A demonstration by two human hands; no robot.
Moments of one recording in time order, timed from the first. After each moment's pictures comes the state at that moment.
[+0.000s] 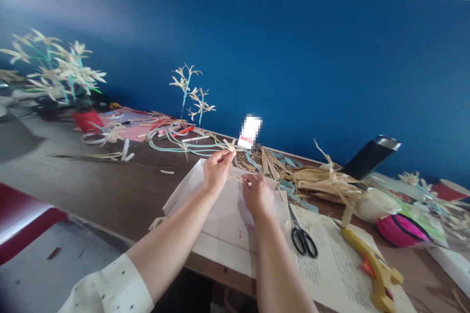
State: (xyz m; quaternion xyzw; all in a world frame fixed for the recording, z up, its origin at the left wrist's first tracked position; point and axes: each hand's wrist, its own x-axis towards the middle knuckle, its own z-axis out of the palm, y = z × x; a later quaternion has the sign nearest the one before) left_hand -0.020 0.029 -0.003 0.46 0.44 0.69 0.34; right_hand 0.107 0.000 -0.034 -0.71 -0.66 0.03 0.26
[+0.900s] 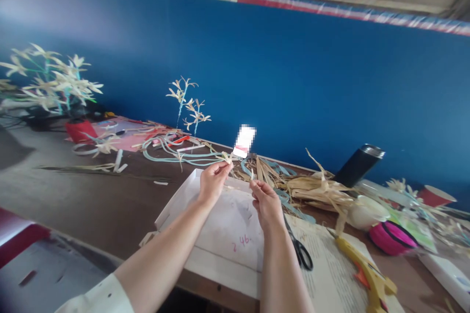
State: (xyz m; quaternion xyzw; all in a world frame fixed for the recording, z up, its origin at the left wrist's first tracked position) left_hand -0.020 0.027 -0.002 0.49 0.45 0.64 0.37; right_hand 0.129 -0.004 -0.017 -0.48 -0.38 0.49 0.62
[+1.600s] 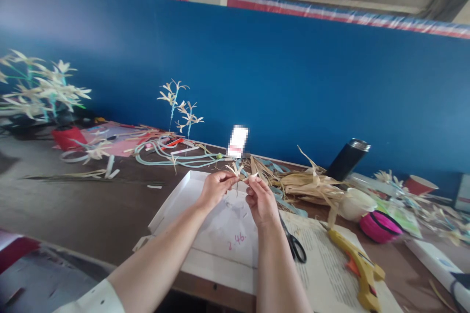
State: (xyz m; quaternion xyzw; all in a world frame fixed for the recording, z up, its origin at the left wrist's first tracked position) left_hand -0.006 0.020 -0.008 0.57 0.41 0.54 0.46; right_hand 0.132 -0.007 -0.011 -0.35 -0.32 0.58 0.67
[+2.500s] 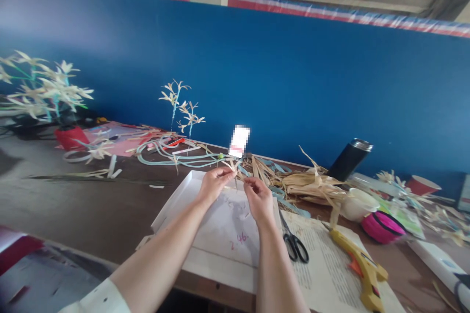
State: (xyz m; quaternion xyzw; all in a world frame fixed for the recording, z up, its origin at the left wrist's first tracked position) left_hand -0.018 0.025 -0.002 0.56 0.42 0.56 0.44; right_hand 0.128 -0.006 -0.018 -0.56 -0.55 0.25 0.56
